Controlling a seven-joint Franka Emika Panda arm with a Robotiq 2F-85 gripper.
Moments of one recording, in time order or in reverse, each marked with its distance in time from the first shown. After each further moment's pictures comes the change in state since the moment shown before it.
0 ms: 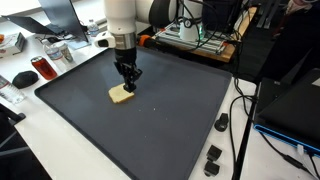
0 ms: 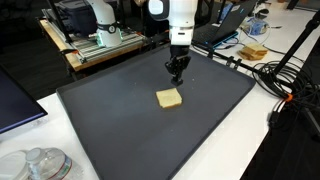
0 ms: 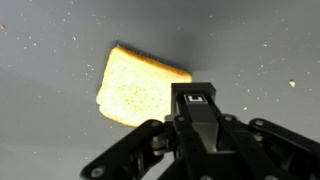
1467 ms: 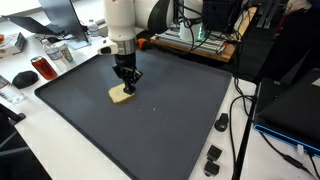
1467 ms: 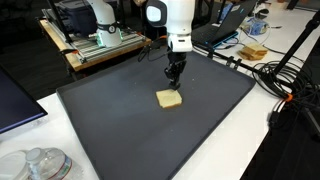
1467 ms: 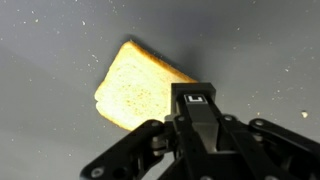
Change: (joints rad) arm -0.054 0.039 0.038 0.000 -0.044 0.032 -0.163
